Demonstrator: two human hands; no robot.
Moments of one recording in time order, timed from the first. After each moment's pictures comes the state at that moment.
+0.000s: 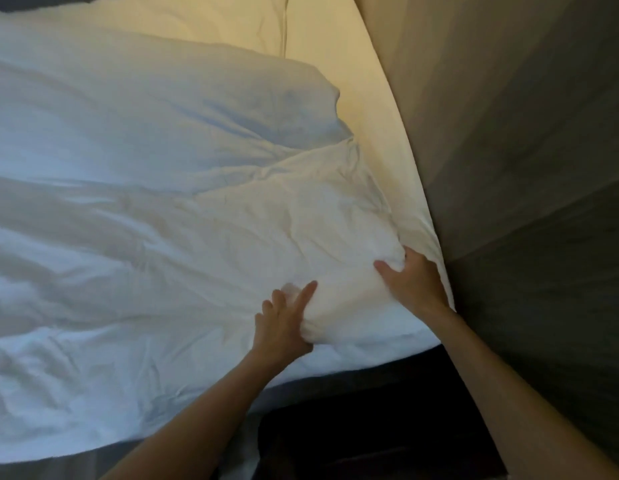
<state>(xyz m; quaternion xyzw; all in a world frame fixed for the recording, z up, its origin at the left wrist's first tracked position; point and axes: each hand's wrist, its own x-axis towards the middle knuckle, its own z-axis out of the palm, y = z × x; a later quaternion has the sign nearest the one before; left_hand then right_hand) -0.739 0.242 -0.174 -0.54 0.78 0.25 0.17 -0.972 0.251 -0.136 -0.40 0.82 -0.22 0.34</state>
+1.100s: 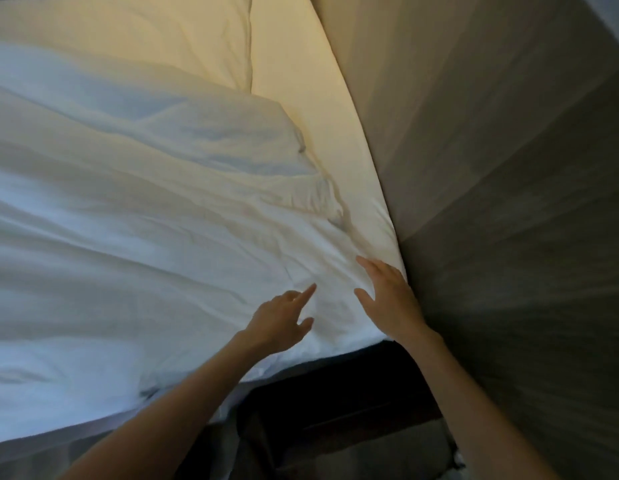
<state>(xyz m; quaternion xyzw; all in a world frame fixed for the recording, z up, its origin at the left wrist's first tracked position) -0.770 0.277 -0.123 -0.39 0.84 0.33 0.18 -0.974 0.345 -0.103 -0.53 0.78 -0.08 0.32</state>
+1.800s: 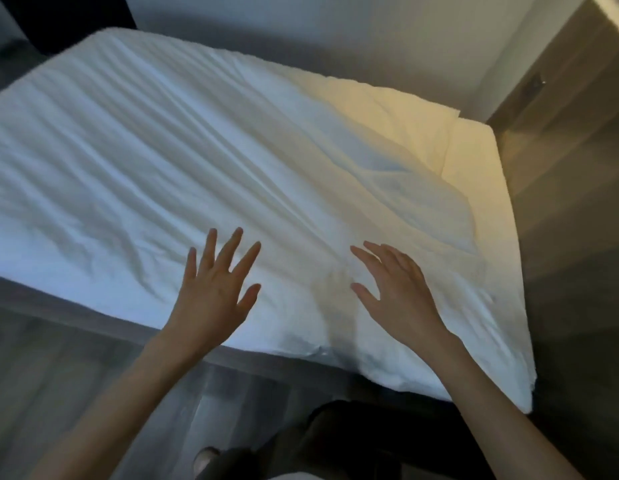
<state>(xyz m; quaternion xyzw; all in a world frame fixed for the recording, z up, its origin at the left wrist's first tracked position) -0.306 0.340 0.066 -0.64 0.76 0.04 -0.07 -0.591 0.308 0.088 -0.80 0.58 -0.05 0.14</state>
